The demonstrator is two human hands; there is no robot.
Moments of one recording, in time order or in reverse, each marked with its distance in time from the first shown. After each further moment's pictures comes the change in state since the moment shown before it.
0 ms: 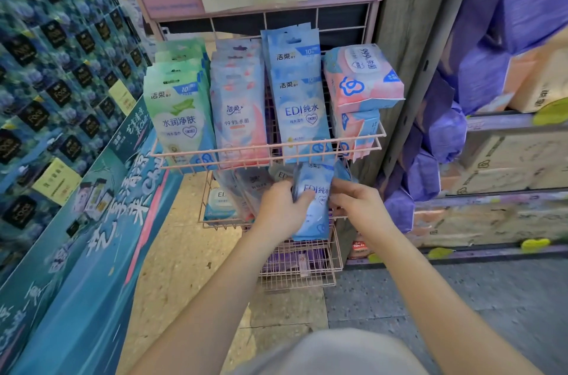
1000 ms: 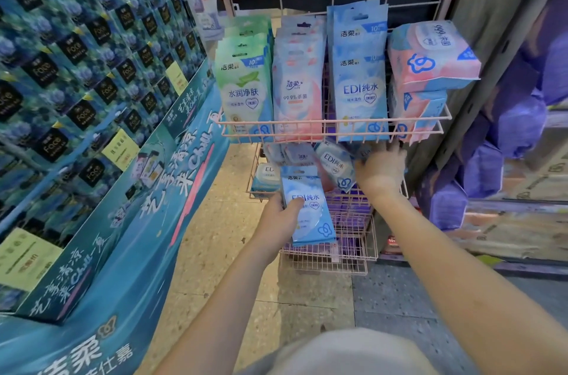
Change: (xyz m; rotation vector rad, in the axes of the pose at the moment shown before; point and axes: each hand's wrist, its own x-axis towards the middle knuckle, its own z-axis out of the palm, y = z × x) left_hand -0.058 -0.072 -0.029 -0.604 0.080 -0.370; right_hand 0.084 0.023 0.050 -1.087 0.358 -0.125
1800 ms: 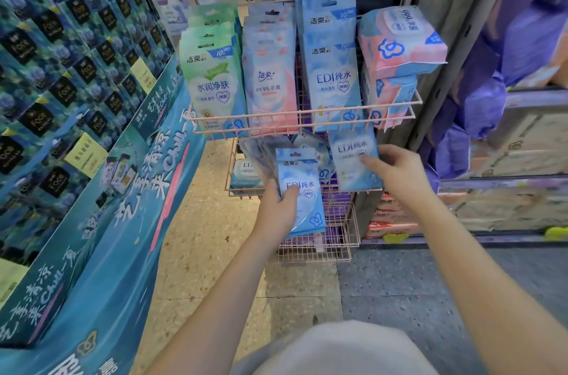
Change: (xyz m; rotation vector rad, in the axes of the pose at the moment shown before) left_hand 0.005 0.003 0.029 0.024 -0.017 0.104; right_hand -0.050 0.056 -0.070 0.951 -0.203 0.099
